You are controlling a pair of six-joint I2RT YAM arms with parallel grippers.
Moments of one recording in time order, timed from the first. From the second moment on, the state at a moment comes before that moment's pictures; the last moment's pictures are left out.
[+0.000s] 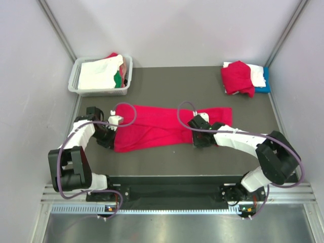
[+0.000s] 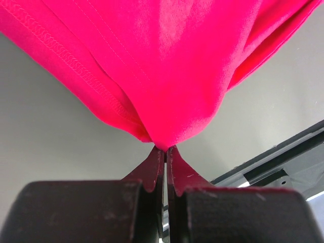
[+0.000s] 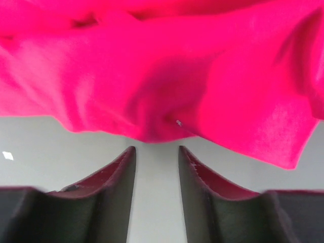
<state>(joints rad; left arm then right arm) 0.14 1.38 0.85 -0.91 0.33 0.61 0.74 1.49 0.83 -0.51 0.27 0.58</state>
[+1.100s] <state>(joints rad) 0.15 1.36 0.83 -0.90 0.34 0.63 0.74 1.58 0.86 -0.50 0.37 0.53</state>
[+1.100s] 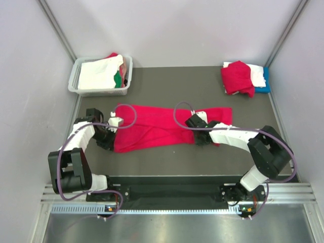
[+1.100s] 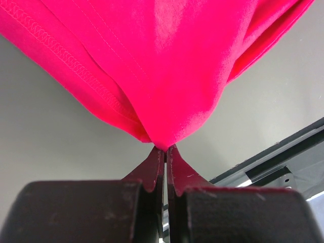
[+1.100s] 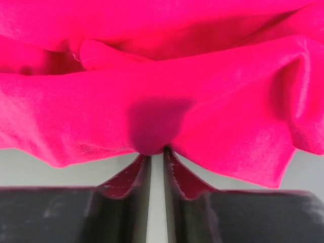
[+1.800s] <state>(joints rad) 0.16 1.34 0.82 -0.90 0.34 0.63 0.75 1.15 0.83 -0.71 0.42 0.58</state>
